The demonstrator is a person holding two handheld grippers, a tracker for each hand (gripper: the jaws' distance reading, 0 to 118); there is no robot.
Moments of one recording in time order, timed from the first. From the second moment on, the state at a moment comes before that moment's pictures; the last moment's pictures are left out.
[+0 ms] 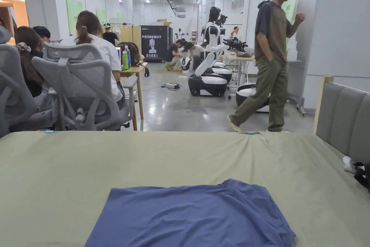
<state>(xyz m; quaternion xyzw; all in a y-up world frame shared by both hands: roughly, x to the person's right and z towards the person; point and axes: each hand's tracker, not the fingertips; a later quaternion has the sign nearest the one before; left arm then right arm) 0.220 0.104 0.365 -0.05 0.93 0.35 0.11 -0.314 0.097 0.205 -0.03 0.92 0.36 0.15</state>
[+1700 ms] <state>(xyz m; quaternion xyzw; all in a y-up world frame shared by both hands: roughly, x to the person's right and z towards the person) 0.231 0.117 0.364 -0.01 0.88 0.44 0.16 -0.313 0.131 0.194 -0.03 0.93 0.34 0.13</state>
